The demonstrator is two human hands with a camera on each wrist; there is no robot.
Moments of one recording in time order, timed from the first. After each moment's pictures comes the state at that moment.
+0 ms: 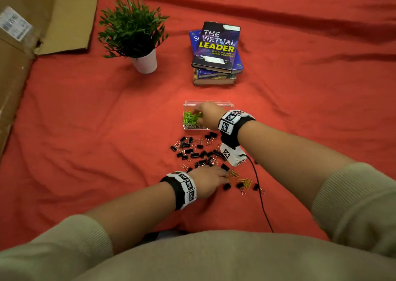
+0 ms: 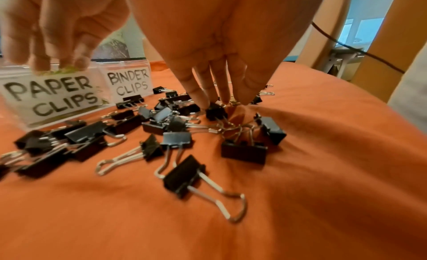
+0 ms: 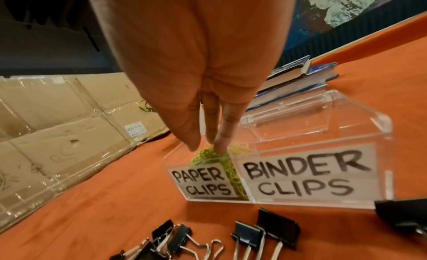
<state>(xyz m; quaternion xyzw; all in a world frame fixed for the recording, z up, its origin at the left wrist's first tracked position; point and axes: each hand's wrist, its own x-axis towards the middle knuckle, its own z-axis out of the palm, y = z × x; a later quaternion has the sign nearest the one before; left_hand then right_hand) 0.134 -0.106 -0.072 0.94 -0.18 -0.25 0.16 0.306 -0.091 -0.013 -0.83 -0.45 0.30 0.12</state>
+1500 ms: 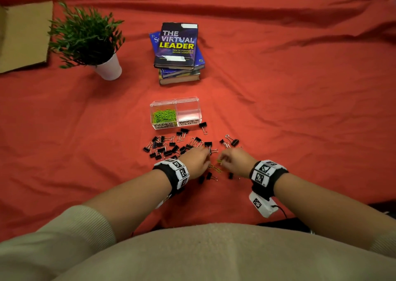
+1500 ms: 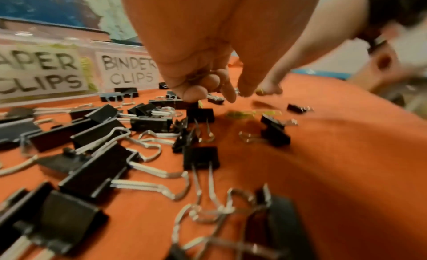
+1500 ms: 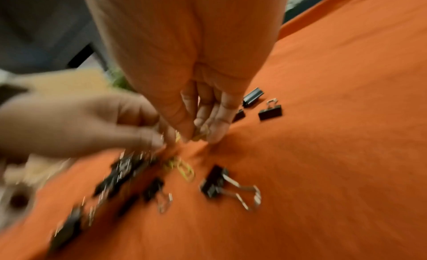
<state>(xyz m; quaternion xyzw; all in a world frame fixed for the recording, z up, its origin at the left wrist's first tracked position) 0.181 -0.138 -0.074 0.95 0.00 -0.20 0.24 0.263 -0.302 -0.067 -0.86 -0.33 0.35 0.19</state>
